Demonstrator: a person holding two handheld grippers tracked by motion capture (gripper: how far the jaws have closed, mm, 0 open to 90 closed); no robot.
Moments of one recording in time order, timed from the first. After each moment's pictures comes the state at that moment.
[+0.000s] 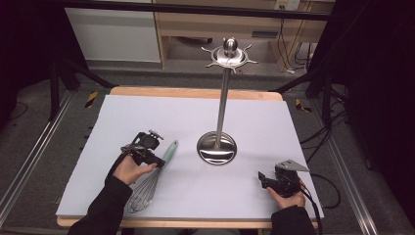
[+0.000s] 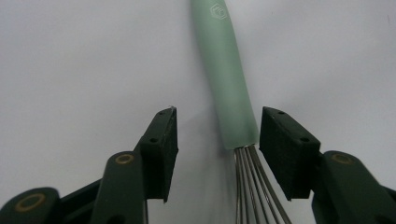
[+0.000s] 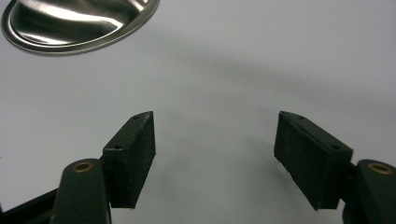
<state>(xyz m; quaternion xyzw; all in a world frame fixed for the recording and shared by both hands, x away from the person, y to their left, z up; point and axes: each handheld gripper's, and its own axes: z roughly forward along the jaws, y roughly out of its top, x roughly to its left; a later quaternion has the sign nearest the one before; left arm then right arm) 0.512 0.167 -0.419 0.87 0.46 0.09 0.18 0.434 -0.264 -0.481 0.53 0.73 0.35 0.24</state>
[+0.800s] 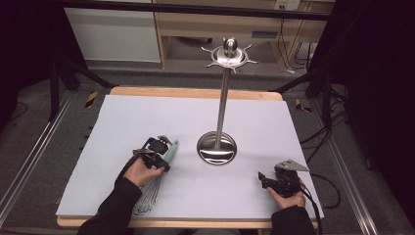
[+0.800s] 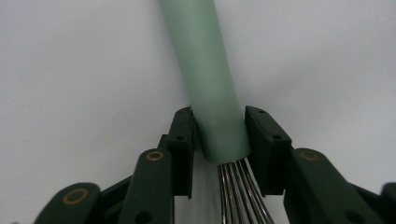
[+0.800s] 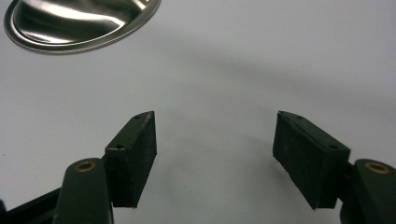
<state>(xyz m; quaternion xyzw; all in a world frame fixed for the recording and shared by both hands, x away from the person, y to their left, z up) 0.517 0.147 -0.446 0.87 0.46 0.05 0.14 0.433 -0.264 -0.480 0.53 0.73 0.35 0.23</state>
